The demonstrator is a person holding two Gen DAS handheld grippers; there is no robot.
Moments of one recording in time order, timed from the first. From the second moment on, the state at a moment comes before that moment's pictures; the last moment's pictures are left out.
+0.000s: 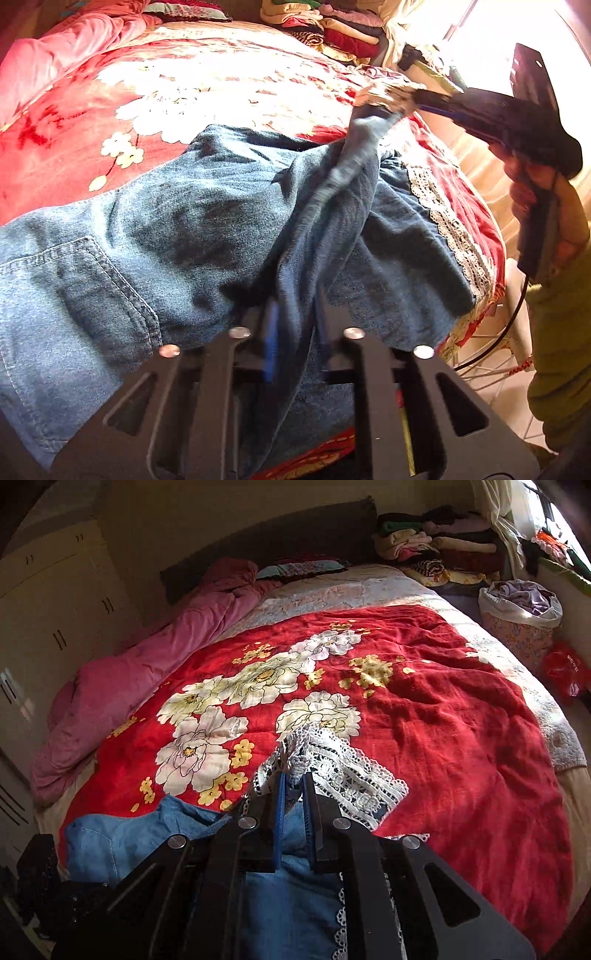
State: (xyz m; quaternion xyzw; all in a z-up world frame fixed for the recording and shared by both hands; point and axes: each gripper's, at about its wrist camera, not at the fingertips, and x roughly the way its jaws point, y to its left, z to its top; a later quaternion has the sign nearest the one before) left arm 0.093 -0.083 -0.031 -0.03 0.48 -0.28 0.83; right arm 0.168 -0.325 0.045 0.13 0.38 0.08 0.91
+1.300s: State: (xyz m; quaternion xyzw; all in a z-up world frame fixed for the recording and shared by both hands) left arm 0.036 -0.073 -0.024 0.07 0.46 -0.29 0.84; right arm -0.023 -0.393 -0.010 0.21 0.46 0.04 0.86
